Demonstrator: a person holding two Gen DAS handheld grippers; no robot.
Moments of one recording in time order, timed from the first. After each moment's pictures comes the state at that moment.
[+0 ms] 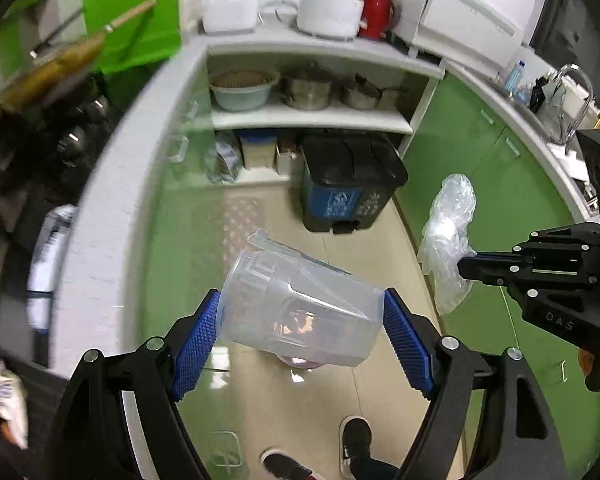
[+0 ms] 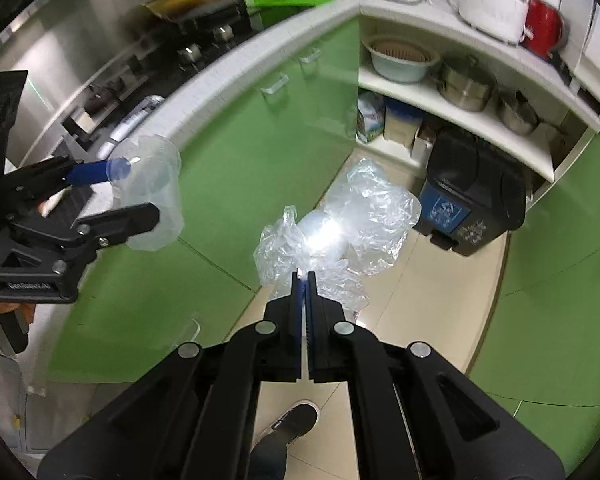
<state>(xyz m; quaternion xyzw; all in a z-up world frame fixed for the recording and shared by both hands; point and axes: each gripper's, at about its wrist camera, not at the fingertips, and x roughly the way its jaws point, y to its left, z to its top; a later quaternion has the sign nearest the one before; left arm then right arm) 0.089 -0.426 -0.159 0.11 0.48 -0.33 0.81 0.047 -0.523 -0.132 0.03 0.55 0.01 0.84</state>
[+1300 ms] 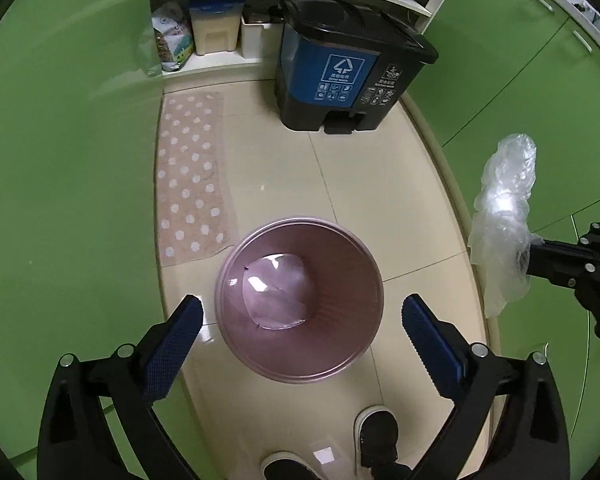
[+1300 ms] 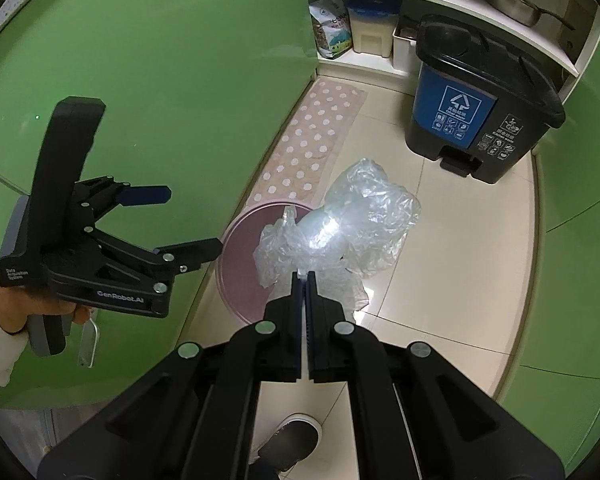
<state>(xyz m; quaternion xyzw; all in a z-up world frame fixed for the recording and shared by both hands) 0.149 -0.500 -0.528 0.14 0.57 -0.36 0.72 0.064 -0.598 -0.459 0.09 0.59 -0.03 0.80</state>
